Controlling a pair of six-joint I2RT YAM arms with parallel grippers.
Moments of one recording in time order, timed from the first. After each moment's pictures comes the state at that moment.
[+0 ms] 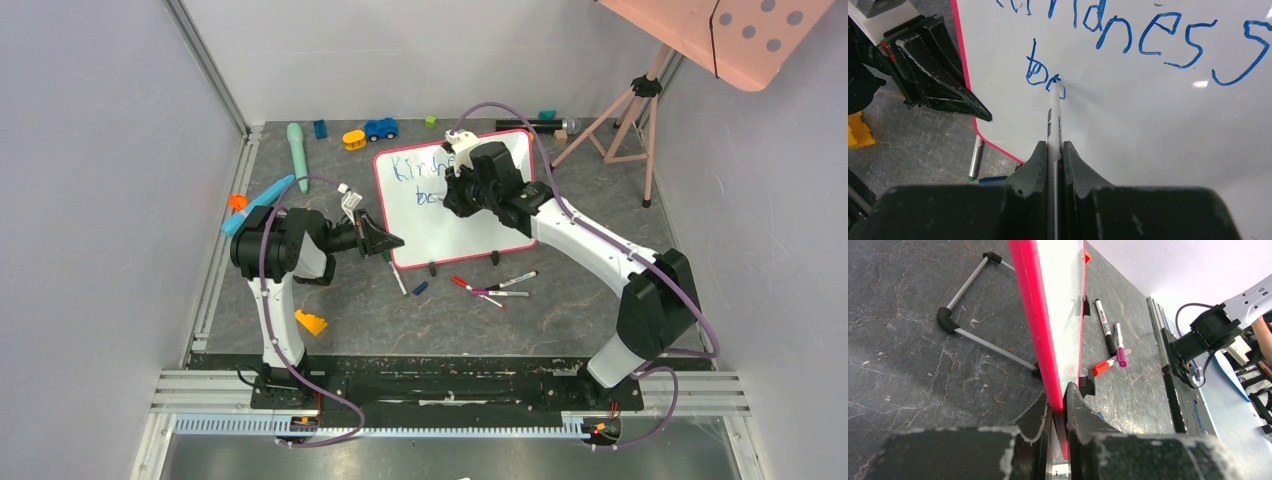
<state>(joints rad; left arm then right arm) -0.09 2.13 0.65 1.50 1.21 -0.61 0.62 1.61 1.32 -0.29 -0.08 0.08</state>
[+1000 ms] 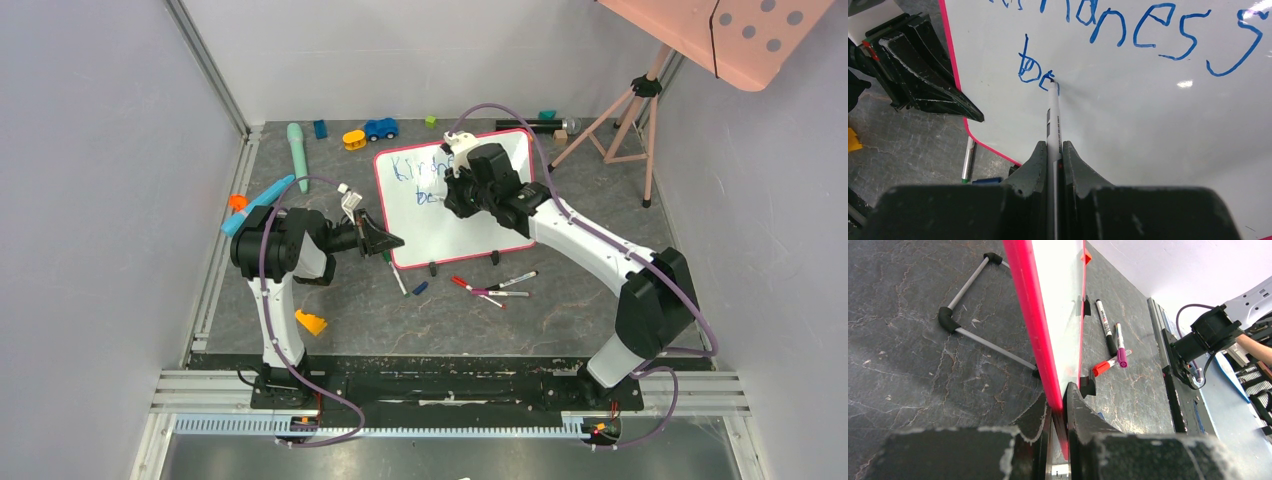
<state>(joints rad) -0.09 2.13 0.65 1.50 1.21 -0.61 0.62 1.62 1.32 -0.29 -0.03 0.08</state>
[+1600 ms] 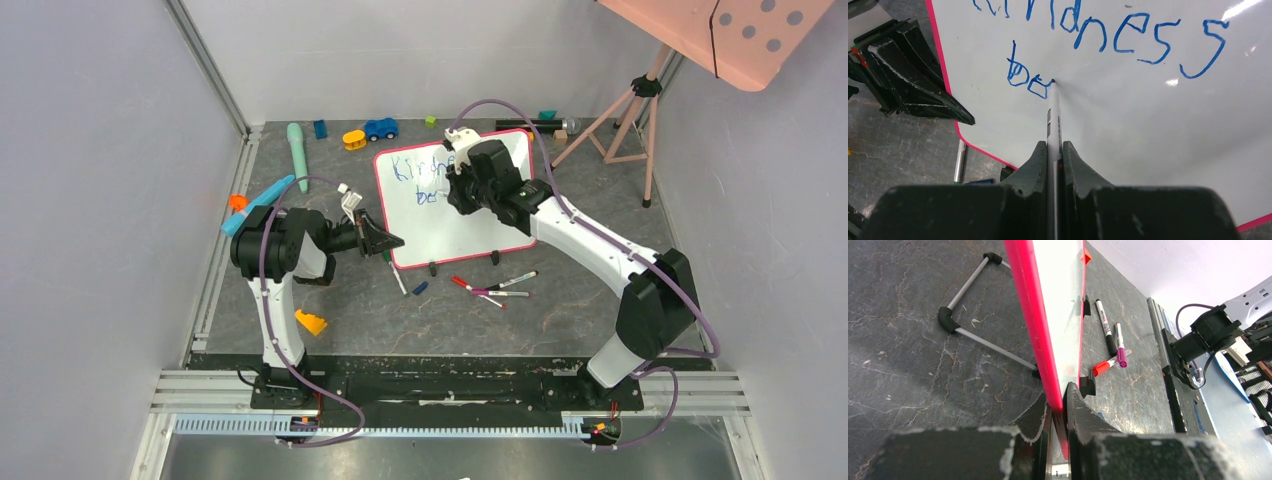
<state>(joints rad) -0.09 2.13 0.65 1.50 1.21 -0.61 0.63 1.61 1.34 -0.33 0.01 0.07</state>
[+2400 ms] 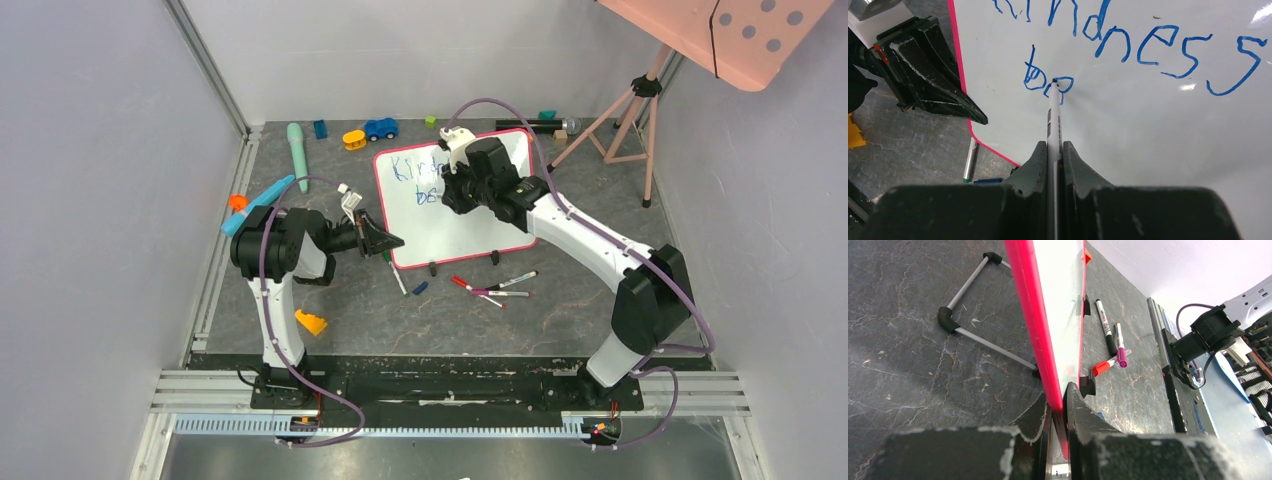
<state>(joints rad) -0.09 2.13 0.65 1.50 1.21 -0.61 0.62 1.64 1.38 -0.33 -0.05 0.06</state>
